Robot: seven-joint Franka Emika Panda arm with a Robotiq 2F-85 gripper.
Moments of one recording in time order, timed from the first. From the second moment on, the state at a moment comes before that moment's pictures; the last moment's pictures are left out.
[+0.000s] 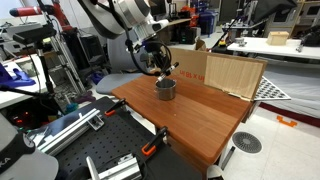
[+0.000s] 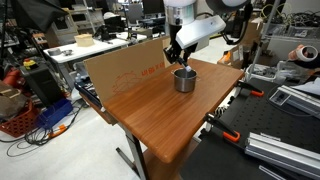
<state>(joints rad) 0.21 0.24 -0.07 -2.34 -0.75 2.63 1.09</state>
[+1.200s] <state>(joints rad) 0.22 0.35 -0.09 -2.31 -0.80 2.63 1.15</state>
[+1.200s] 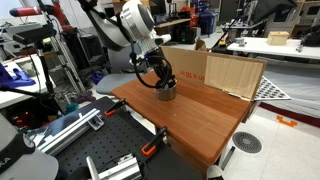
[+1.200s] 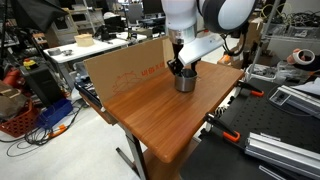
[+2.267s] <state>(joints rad) 0.21 0.27 -0.06 -2.32 -0.55 2.63 0.99</state>
